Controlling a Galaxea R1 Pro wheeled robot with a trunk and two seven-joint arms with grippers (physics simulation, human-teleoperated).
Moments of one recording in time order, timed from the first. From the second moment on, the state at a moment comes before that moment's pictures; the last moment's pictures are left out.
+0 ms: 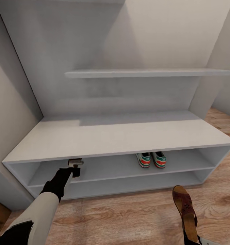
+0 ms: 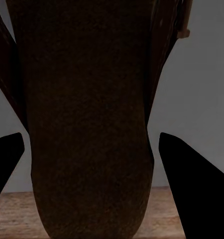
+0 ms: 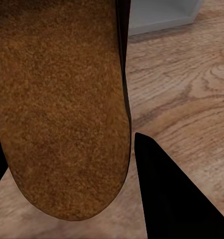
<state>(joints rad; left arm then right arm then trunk) -0.81 -0.04 0.25 -0.57 -0.31 0.45 0.01 -0.14 -0.03 -0.63 -0.61 0.23 -0.43 0.12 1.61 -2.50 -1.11</state>
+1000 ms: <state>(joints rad) -0.81 -0.04 0.25 -0.56 -0.31 0.45 0.01 -0.14 -0.03 -0.63 -0.61 0.23 -0.43 0.12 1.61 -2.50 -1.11</state>
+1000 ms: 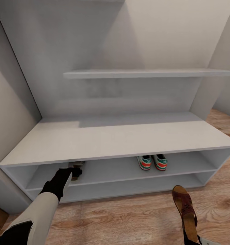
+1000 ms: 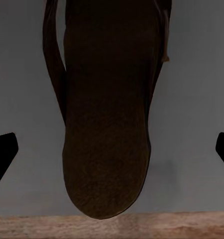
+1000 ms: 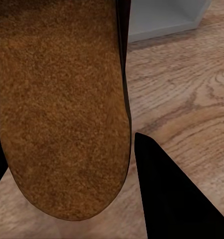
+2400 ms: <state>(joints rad) -0.56 -0.02 0.27 -0.56 -0.21 0.07 -0.06 -0.14 -0.03 -0.63 -0.61 0.23 -0.43 0.12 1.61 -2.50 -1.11</state>
